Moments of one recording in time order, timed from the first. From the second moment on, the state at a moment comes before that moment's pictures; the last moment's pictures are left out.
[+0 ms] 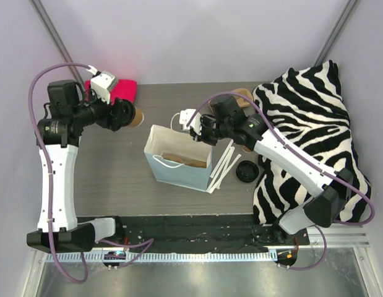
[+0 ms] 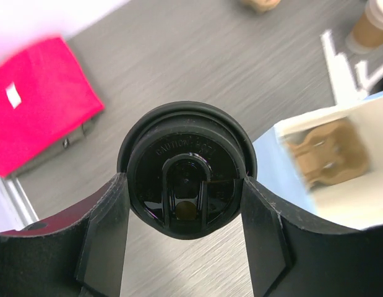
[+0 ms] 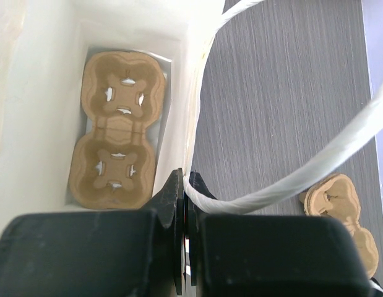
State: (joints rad) left arm 0.05 1.23 1.61 -0.95 0.53 0.39; right arm 0.75 1.49 1.50 -0.67 -0.34 -0.69
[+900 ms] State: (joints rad) left arm -0.10 1.21 1.84 -1.22 0.82 0.31; right arm 0.75 1.49 1.54 -0.65 -0.32 -0.65
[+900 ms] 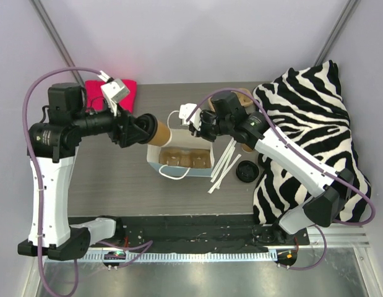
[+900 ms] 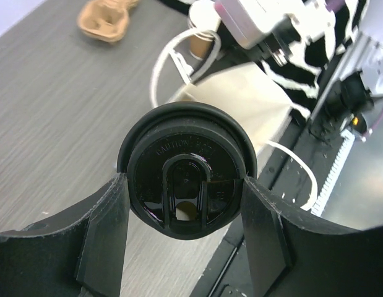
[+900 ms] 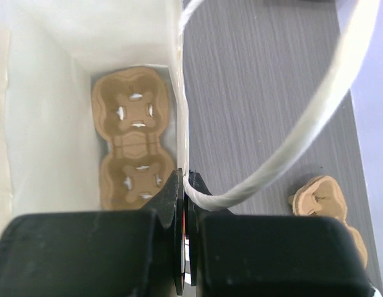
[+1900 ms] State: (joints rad) left arm -0.37 0.98 1.34 -1.09 0.53 0.61; right arm 0.97 1.41 1.41 -0.47 -0.19 -0.65
